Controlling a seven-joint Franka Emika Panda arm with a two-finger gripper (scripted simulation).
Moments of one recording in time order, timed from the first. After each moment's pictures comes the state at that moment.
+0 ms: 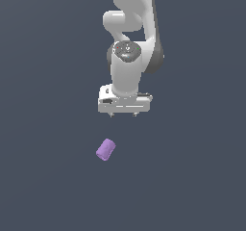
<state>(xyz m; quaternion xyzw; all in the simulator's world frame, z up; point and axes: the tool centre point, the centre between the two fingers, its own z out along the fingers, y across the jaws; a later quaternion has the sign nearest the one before) -0.008 0.001 0.169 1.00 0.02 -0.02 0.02</state>
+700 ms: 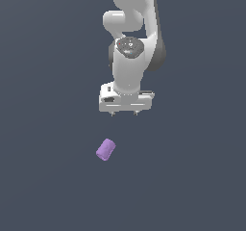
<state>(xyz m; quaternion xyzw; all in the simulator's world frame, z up) -0.008 0.006 0.179 1.00 0.04 -0.01 0.02</state>
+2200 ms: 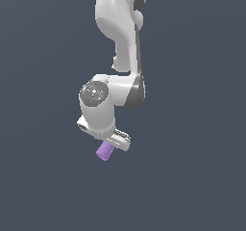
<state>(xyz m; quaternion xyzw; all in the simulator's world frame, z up) 0.088 -0.069 0.111 0.98 -0.22 0.00 0.00</state>
